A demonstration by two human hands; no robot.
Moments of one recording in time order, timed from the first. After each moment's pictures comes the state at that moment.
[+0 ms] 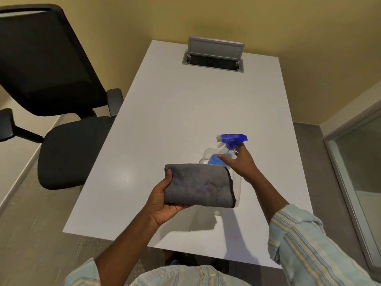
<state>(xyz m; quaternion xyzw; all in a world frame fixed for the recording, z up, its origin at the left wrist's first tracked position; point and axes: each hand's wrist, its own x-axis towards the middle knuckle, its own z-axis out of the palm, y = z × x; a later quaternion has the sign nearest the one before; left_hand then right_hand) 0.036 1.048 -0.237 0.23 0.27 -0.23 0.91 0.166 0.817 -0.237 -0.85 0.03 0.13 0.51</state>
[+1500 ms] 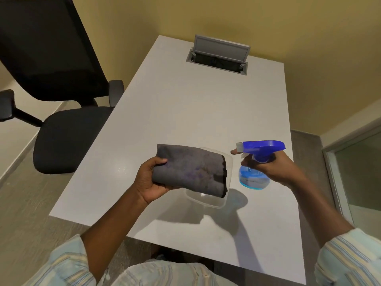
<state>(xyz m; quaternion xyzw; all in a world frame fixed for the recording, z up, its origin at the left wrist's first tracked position) 0.064 1.044 -0.220 0.31 0.26 -0.16 0.90 0.148 0.732 -0.129 -0.83 -0.14 0.21 0.51</state>
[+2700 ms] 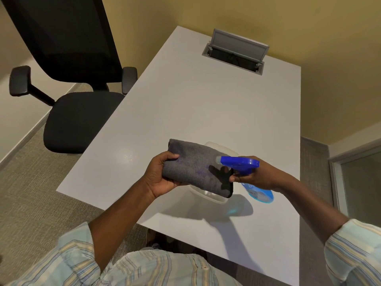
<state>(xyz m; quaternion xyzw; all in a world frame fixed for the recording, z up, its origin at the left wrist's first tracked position) 0.048 1.033 -0.226 0.31 0.26 -0.15 0.90 0.137 0.768 -0.147 -0.81 -0.21 0.37 0.41</state>
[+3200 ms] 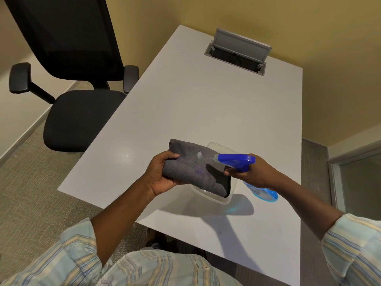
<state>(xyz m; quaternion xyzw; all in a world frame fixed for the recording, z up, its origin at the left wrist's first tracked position) 0.051 1.045 -0.230 0.31 0.27 -0.15 0.90 0.137 0.787 -0.157 -0.88 -0.18 0.28 0.34</state>
